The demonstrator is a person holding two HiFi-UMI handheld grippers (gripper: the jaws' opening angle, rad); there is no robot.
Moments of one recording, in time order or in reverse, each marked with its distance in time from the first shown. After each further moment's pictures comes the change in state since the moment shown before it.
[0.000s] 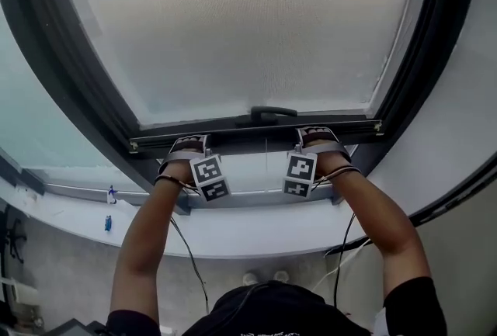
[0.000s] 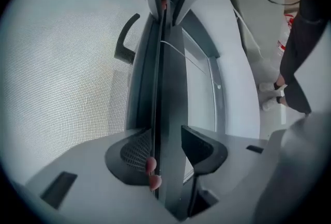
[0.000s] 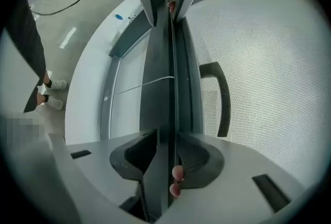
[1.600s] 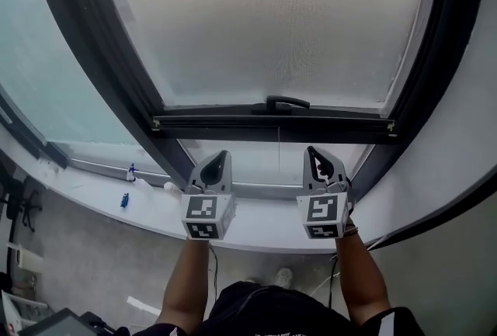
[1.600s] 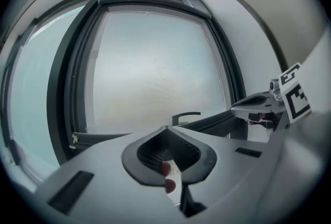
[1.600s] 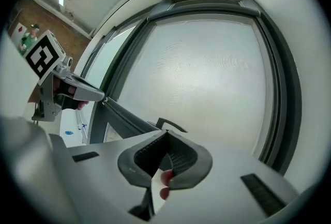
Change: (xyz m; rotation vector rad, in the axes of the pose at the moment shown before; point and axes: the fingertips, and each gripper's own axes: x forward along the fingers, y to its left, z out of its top) left arm -0.183 -0.003 0.033 -1.248 -0.625 0.341; right arm -0.166 -0.020 -0.002 1.086 -0.608 -0.286
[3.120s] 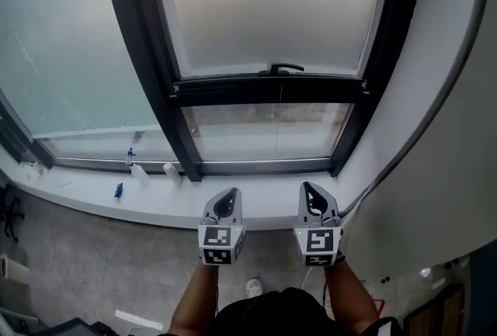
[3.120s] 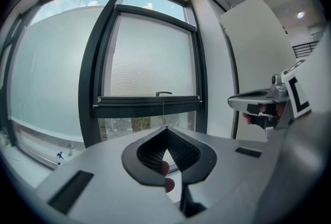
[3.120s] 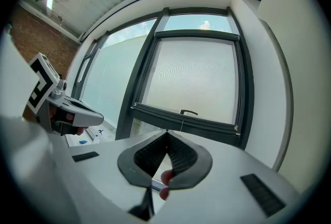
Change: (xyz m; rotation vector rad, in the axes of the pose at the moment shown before) left arm -0.255 -0.035 -0.112 -0.080 0.089 -0.162; right arm -0.241 0.178 -0.013 0.125 0.024 -0.110
